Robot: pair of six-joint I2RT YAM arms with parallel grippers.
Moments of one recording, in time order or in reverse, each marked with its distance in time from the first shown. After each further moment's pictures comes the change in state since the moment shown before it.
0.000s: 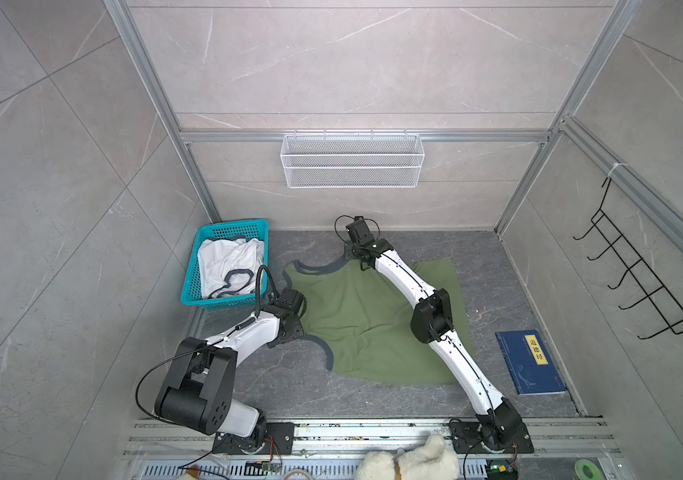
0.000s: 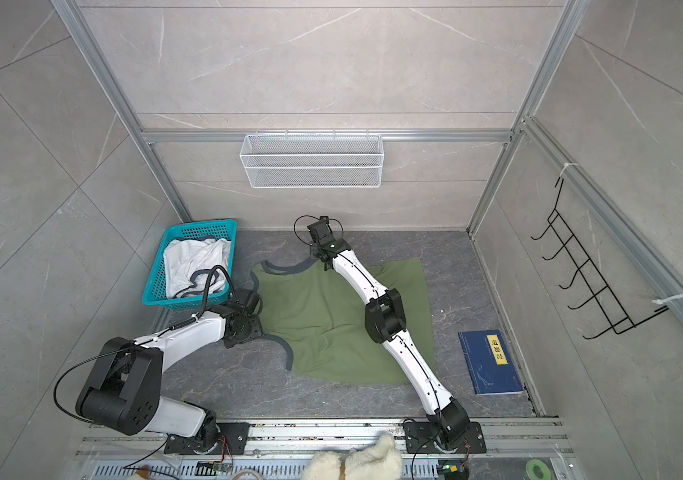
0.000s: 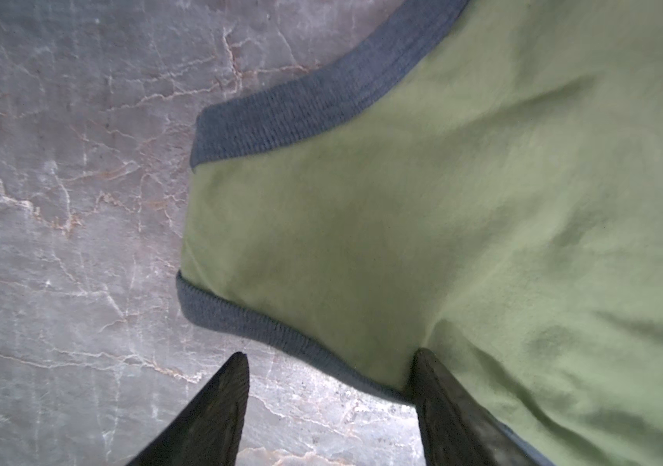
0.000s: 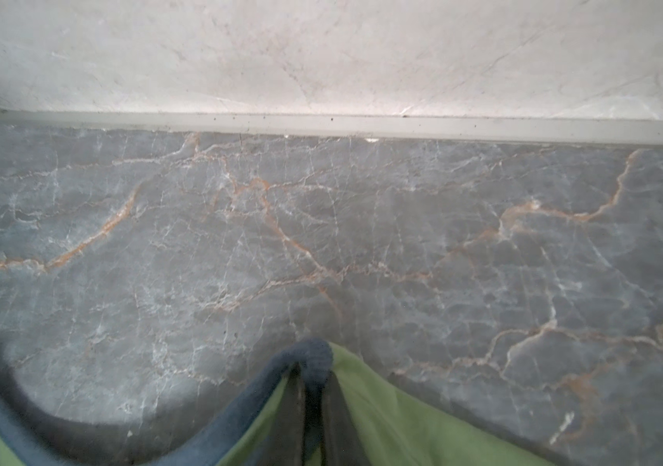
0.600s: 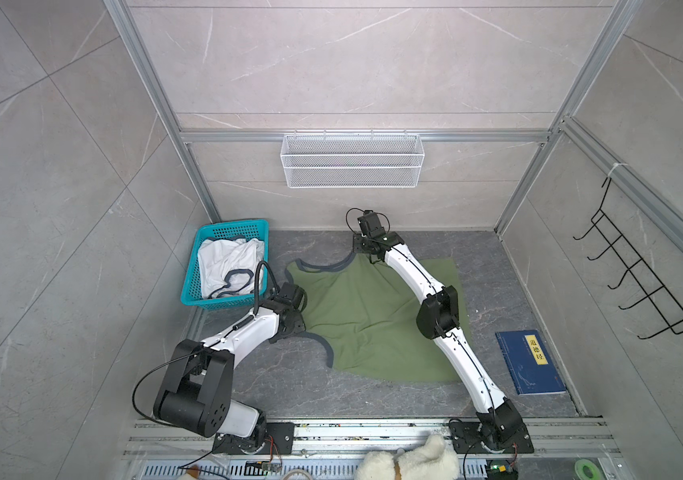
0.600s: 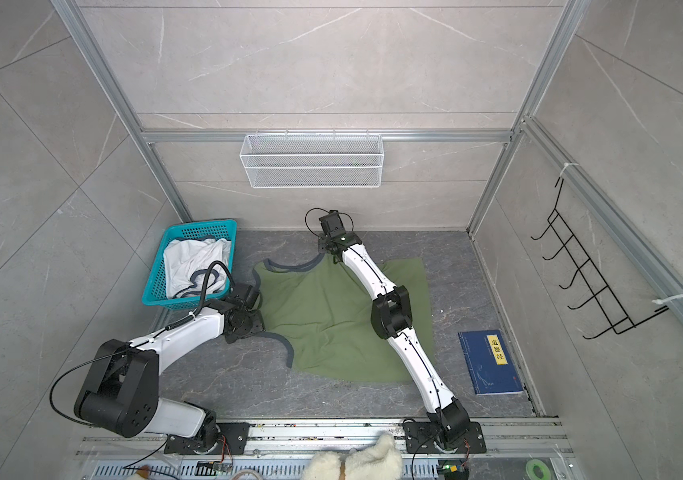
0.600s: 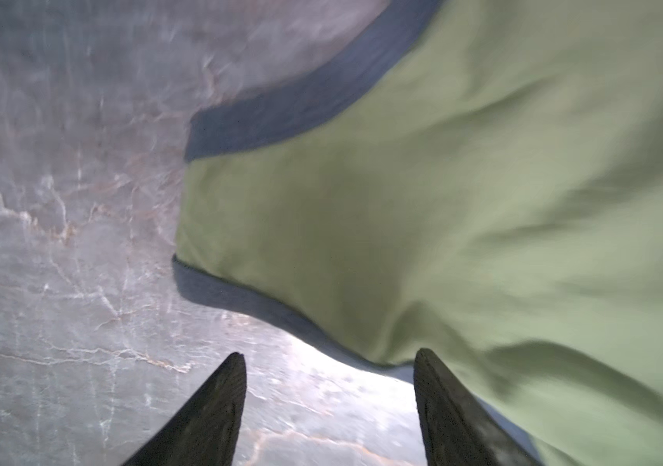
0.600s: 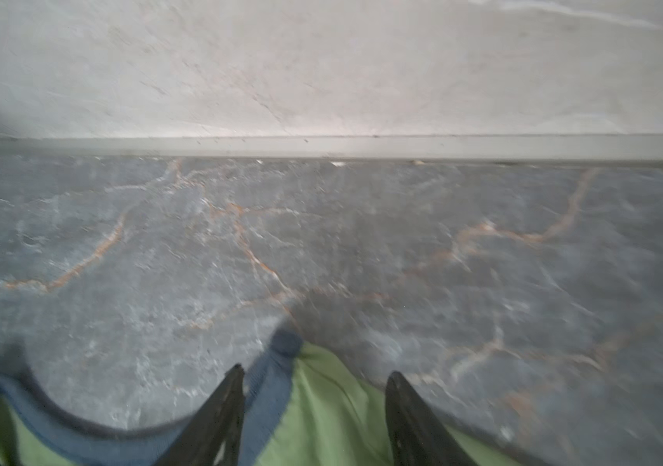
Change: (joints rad) left arm -0.040 -0.018 0.119 -0.065 0.050 0.023; right arm -0.055 -0.074 -0.039 -0.085 -0.041 -0.011
